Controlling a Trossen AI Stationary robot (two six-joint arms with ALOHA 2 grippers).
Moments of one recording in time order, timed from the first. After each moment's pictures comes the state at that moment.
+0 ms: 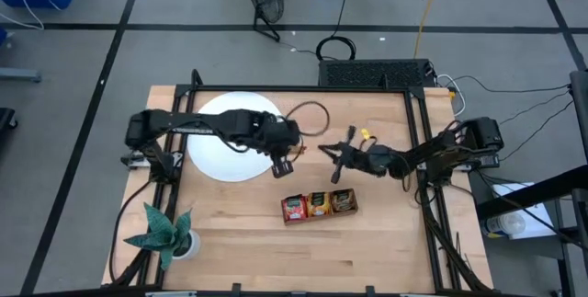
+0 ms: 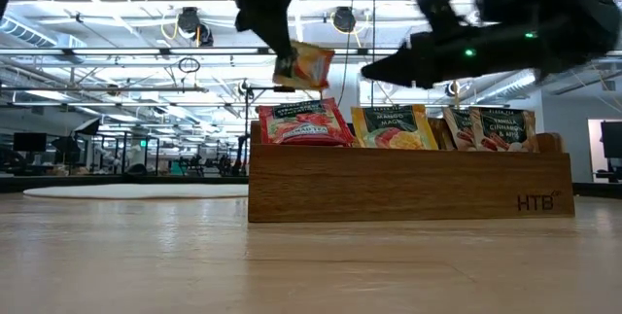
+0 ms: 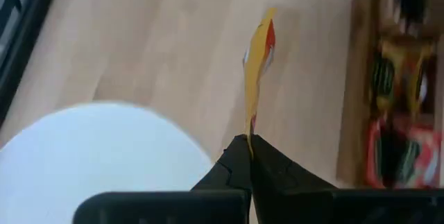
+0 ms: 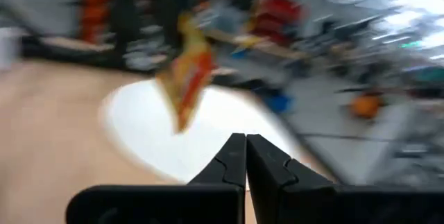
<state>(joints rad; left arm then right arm) 0.03 1.74 1.62 -0.98 -0.16 -0.25 0.05 1.55 0.38 1.18 0.45 -0.28</state>
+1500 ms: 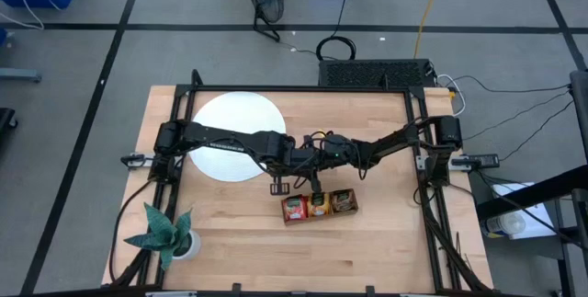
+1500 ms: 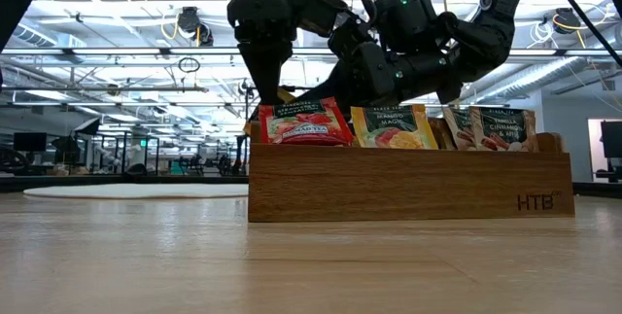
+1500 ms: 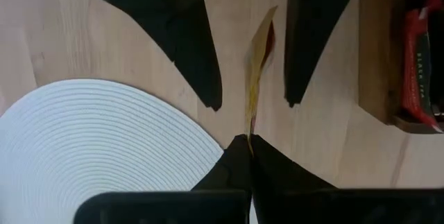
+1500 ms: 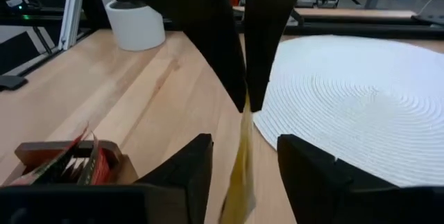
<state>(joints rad) -0.06 2.01 1.77 -1.22 -0.16 -0.08 -0.09 1.86 0.77 0.82 -0.24 -0.04</state>
